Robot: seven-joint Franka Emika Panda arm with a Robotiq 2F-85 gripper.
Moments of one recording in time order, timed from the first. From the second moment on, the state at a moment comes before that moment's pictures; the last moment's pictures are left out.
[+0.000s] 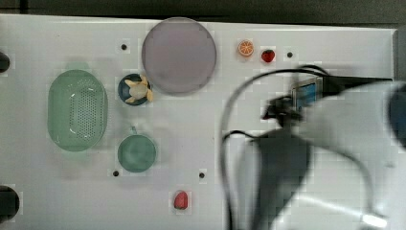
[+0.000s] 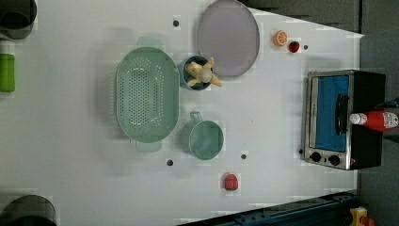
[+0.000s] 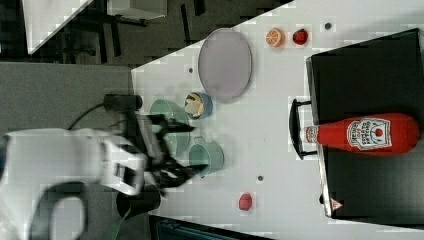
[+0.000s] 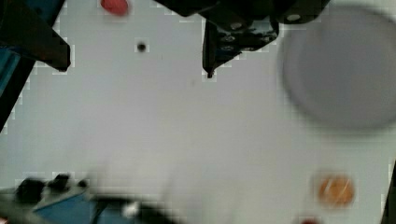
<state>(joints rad) -0.05 -0.11 -0.33 -1.95 0.03 0.19 0.13</state>
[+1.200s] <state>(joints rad) -0.12 0.26 -0.61 -1.87 0.07 0.57 0.12</state>
